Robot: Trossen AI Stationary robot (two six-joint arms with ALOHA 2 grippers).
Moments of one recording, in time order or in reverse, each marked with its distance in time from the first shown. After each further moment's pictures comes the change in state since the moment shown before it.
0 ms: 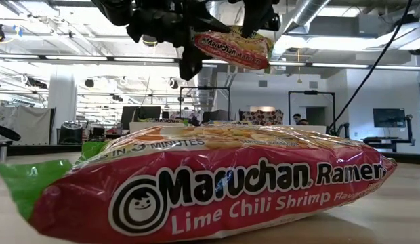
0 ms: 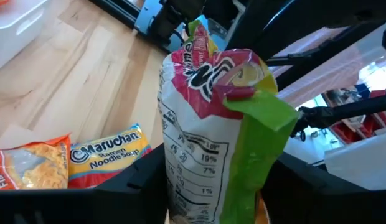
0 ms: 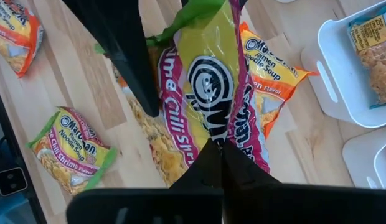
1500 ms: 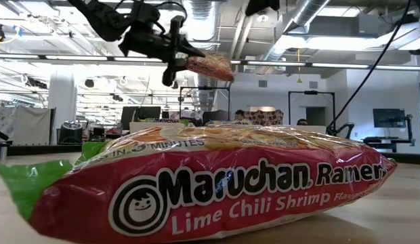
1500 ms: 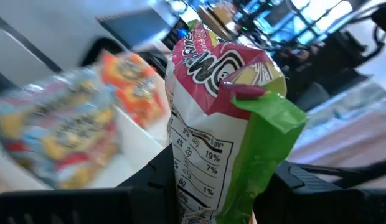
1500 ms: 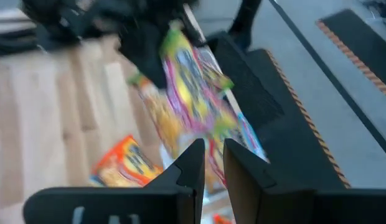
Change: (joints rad) left arm 0.468 -0.048 -0.001 0.086 0.088 -0.054; right arm -0.421 -0.017 0.442 -0.056 0.000 -0.508
